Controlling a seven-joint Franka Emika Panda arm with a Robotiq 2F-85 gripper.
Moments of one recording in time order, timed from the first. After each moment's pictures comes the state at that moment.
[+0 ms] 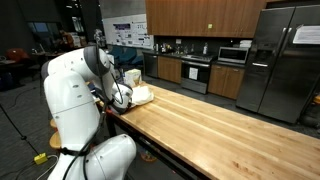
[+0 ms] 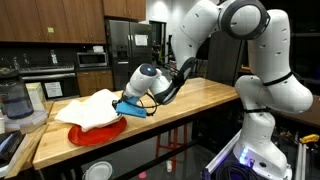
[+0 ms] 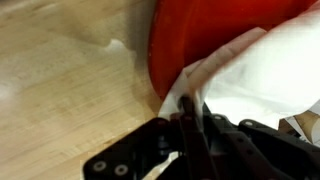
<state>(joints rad) 1.27 0.40 -0.74 -2.17 -0.96 3.14 2.11</state>
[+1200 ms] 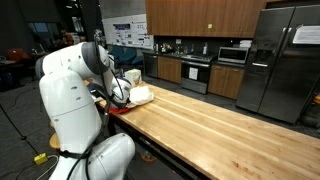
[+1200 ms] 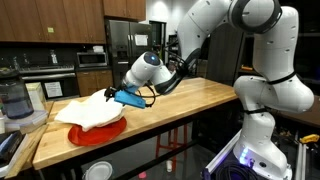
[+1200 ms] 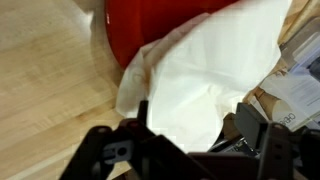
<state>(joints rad) 1.37 0.32 -0.84 -2.17 -1.06 3.15 2.15</state>
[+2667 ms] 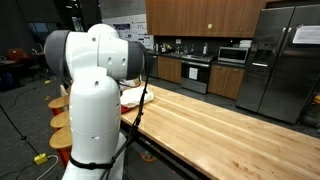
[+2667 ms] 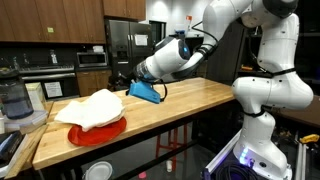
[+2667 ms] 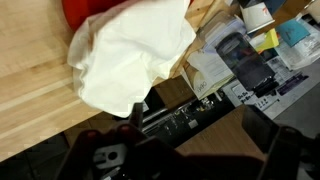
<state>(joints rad) 1.88 -0.25 -1.09 -2.32 -1.89 2.68 2.60</state>
